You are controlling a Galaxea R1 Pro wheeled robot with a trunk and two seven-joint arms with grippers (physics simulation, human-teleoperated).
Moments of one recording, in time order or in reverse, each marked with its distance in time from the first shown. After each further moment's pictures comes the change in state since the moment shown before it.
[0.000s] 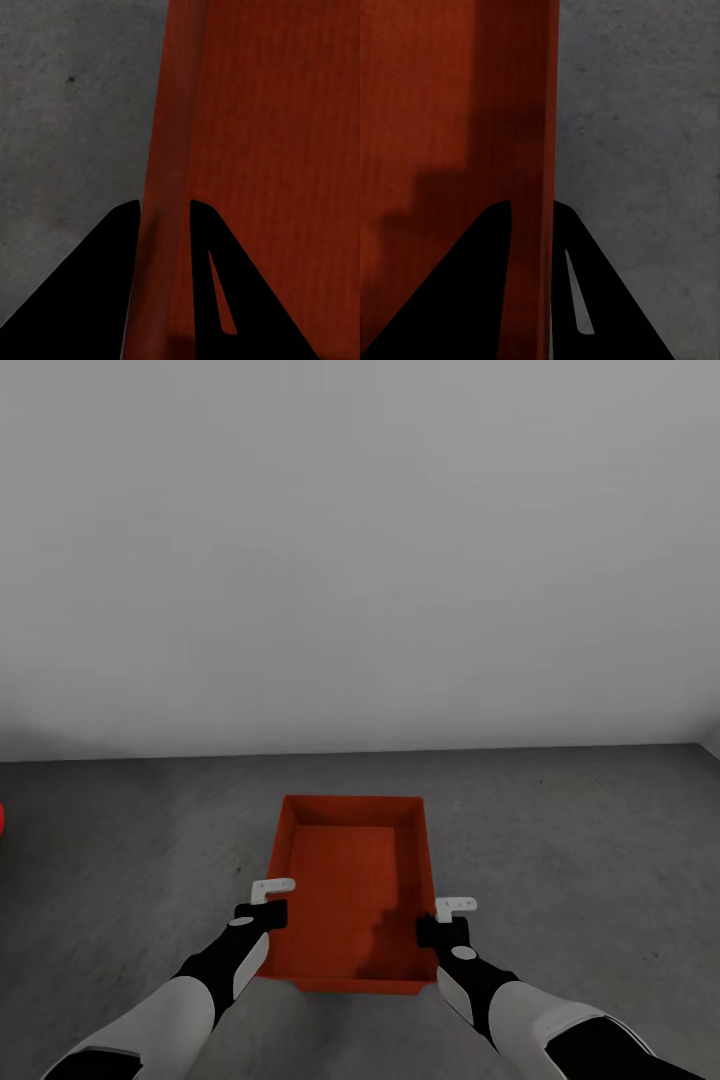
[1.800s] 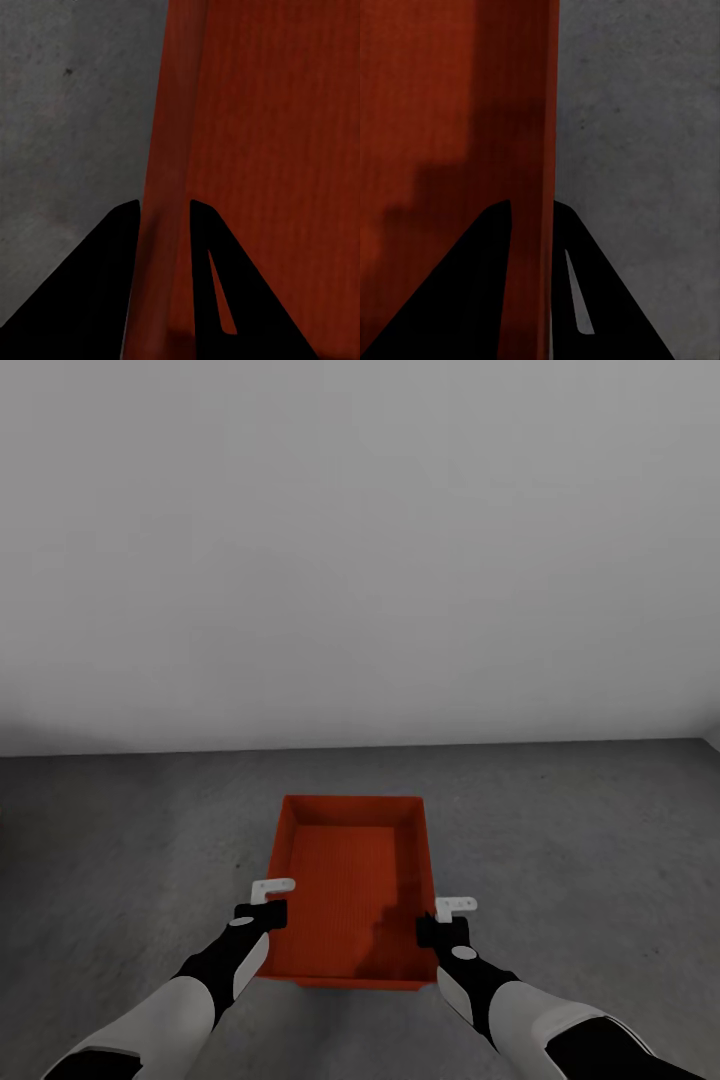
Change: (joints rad) left arm 0.000 0.000 0.000 0.000 0.000 0.000 0.000; right arm 0.000 0.000 0.000 -0.001 0.000 0.000 0.000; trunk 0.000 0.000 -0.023
